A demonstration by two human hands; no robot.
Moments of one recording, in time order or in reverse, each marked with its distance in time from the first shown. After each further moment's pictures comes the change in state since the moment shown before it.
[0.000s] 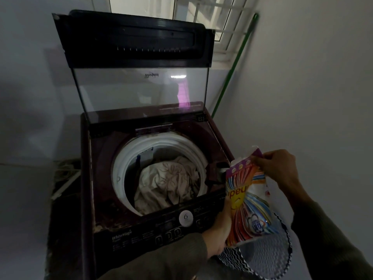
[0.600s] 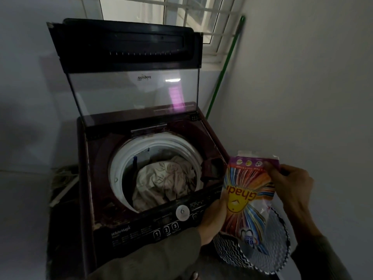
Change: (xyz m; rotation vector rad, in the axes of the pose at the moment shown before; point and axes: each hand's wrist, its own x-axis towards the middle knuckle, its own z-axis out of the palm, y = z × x) left_hand 0.000 -0.011 -0.015 0.339 0.001 0.310; right_hand -0.075 0.033 -0.018 0.291 0.325 0.034
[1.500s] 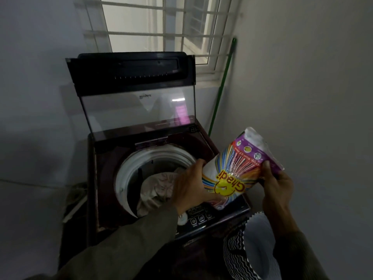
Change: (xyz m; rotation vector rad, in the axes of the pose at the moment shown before) left_hand -0.036 0.086 -0.056 0.899 0.455 0.605; right_hand -0.011 0.014 0.021 0.801 0.027 0.171
